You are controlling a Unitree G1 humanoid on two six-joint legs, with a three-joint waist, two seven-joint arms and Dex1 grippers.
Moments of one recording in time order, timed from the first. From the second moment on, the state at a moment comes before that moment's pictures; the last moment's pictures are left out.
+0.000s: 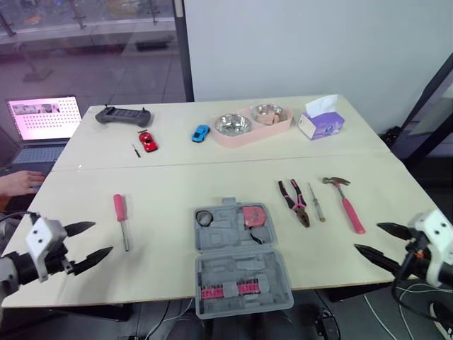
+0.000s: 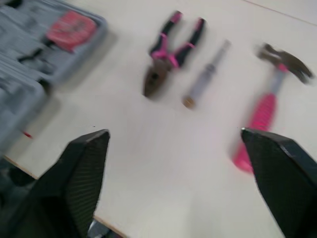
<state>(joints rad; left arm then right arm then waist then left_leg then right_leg) 0.24 0.86 0.45 0.31 -0.41 -0.13 -1.17 0.39 -0.75 -0.68 -0.32 0.36 0.48 1.02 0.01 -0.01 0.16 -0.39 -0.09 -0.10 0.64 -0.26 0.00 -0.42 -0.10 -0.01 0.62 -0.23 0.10</state>
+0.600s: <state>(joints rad) 0.21 0.83 0.39 0.37 -0.38 -0.23 -1.23 0.47 -0.71 -0.65 -0.38 0.39 0.44 0.94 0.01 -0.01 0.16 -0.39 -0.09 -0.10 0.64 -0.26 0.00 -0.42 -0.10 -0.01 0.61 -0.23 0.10</state>
